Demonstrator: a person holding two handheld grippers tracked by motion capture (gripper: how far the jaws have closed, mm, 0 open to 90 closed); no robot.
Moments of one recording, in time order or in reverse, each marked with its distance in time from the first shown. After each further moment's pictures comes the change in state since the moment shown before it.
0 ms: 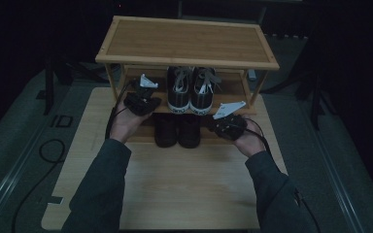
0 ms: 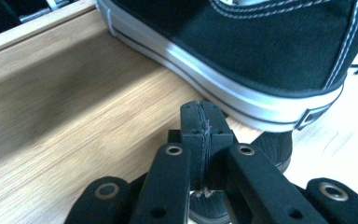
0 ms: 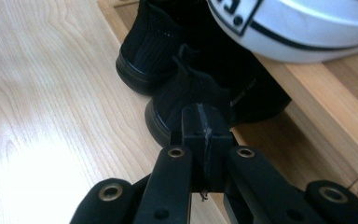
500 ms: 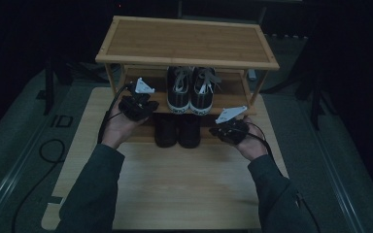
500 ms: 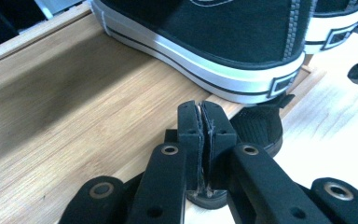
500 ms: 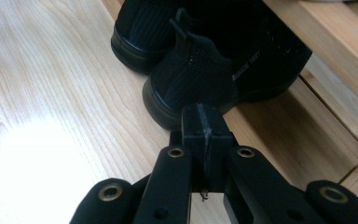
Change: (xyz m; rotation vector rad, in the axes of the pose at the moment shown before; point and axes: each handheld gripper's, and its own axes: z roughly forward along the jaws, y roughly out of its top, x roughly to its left) left arm -0.009 -0.007 -0.022 -0.015 -0.015 0.080; right arm 0.000 -0.017 0.005 0.033 -0.004 0.018
